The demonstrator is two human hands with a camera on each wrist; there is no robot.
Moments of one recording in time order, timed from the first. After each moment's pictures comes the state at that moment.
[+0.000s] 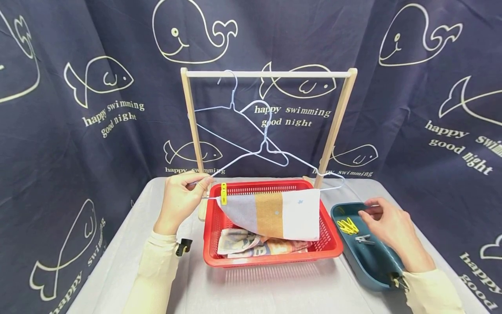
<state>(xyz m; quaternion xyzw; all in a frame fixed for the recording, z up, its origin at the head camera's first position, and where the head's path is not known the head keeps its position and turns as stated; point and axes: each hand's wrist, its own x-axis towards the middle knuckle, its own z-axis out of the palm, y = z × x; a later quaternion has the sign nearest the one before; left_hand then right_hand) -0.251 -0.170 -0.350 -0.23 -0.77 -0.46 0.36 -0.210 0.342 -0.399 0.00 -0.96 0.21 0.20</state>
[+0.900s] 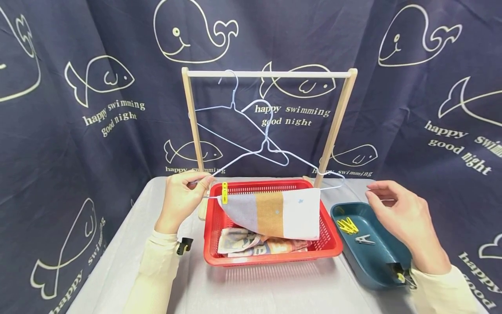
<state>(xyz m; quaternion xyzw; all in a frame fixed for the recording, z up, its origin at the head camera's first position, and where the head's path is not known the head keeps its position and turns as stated) -0.251 -0.172 -0.349 -0.23 -0.78 -0.47 0.36 -0.186 0.315 -0.332 0.01 -0.92 0.25 0.29</state>
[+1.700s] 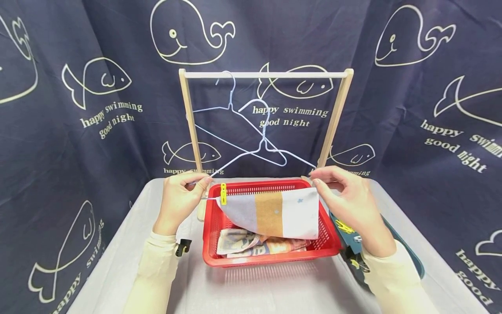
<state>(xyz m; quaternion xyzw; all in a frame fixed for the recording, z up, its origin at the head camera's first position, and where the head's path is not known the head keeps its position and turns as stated) -0.250 -0.172 -0.348 -0.23 -0.78 -0.46 0.36 -0.191 0.206 -0.298 0.16 -0.88 0.36 0.28</state>
